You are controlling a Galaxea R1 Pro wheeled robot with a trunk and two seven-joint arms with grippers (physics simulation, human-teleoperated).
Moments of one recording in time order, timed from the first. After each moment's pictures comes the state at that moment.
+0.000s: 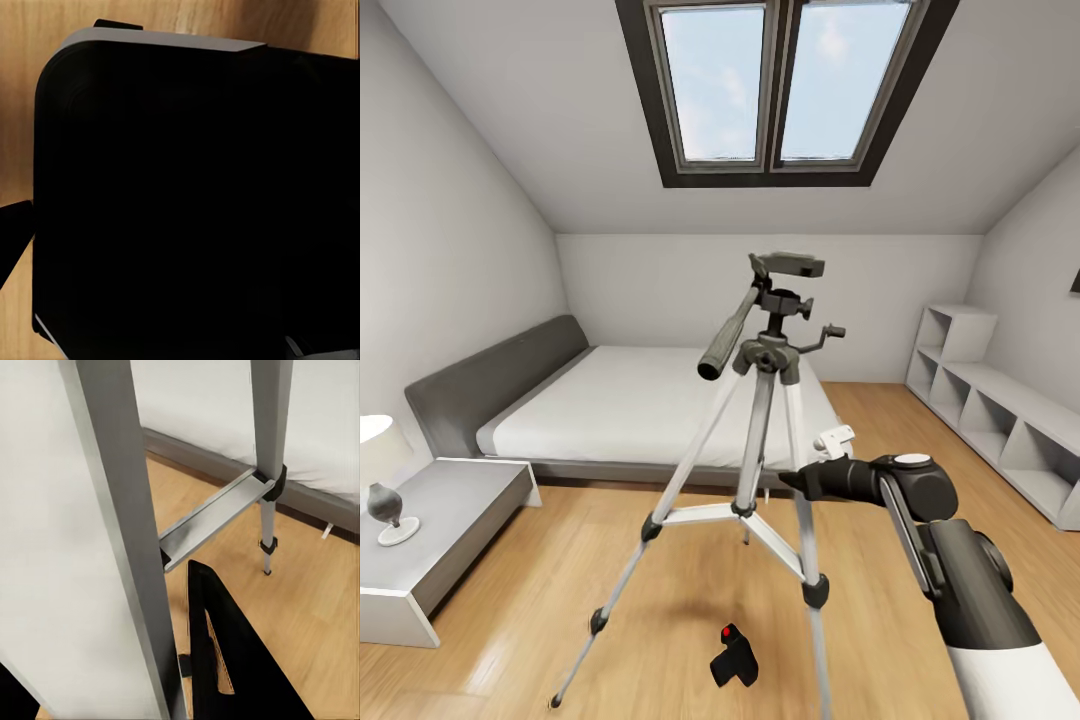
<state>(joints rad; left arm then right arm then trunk) 0.00 -0.05 0.04 -0.06 0.10 -0.04 0.00 -0.58 -0.09 0.10 -1.57 0.14 1.04 0.66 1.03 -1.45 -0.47</state>
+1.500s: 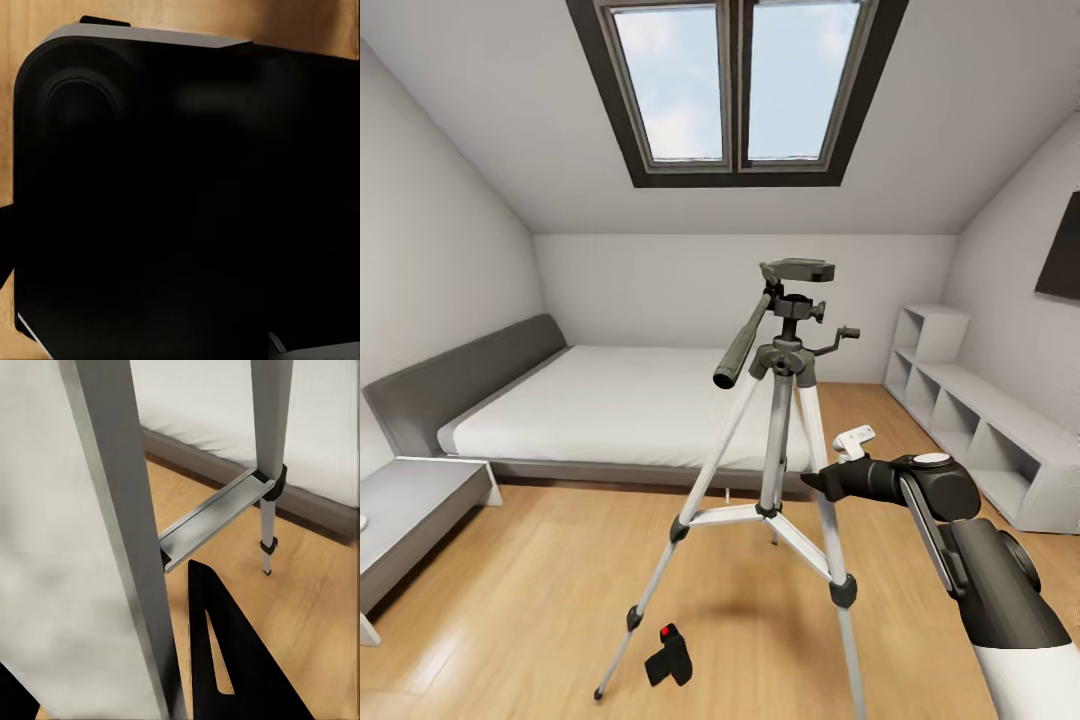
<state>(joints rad) 0.00 -0.07 0.04 -0.06 0.10 -0.04 0.00 -0.58 -0.17 0.09 -1.57 0.15 1.04 0.66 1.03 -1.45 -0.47</state>
